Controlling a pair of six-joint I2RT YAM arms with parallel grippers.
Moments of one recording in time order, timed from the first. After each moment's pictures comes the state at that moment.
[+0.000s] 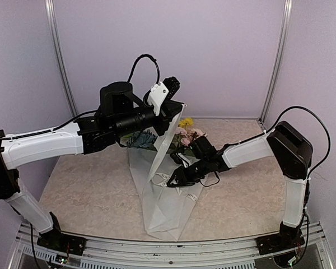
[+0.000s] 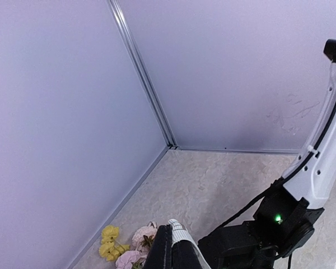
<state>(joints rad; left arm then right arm) -0.96 1.58 1.35 0.18 0.03 0.34 0.78 2.00 1.15 -0.01 -0.60 0.45</state>
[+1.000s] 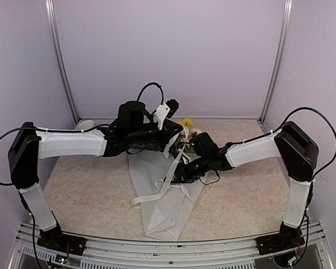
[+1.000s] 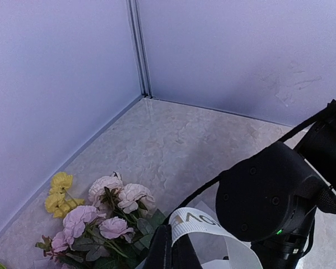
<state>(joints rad) -0.82 1.78 1.27 0.30 0.23 0.16 0.79 1.94 1.13 0.02 -0.62 0.49</state>
